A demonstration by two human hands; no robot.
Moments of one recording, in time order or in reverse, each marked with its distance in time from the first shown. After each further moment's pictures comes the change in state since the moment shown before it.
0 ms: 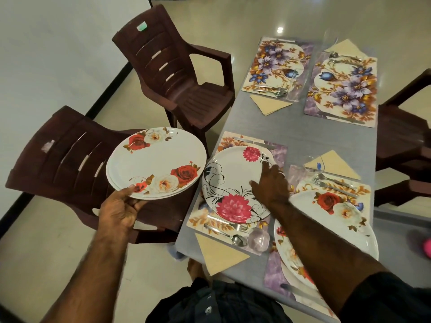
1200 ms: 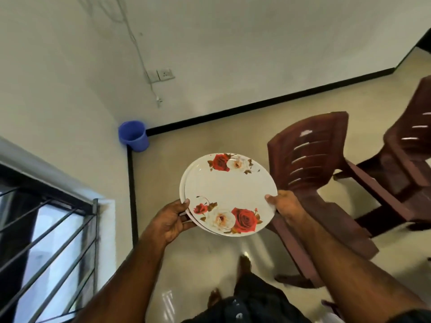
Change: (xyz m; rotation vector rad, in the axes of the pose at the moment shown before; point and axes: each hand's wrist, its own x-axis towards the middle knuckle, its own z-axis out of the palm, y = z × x) left_hand 0.070 0.177 -0.590 -0.236 0.217 -0.043; right_hand -0.196 -0.666 0.240 0.610 -0.831 -0.297
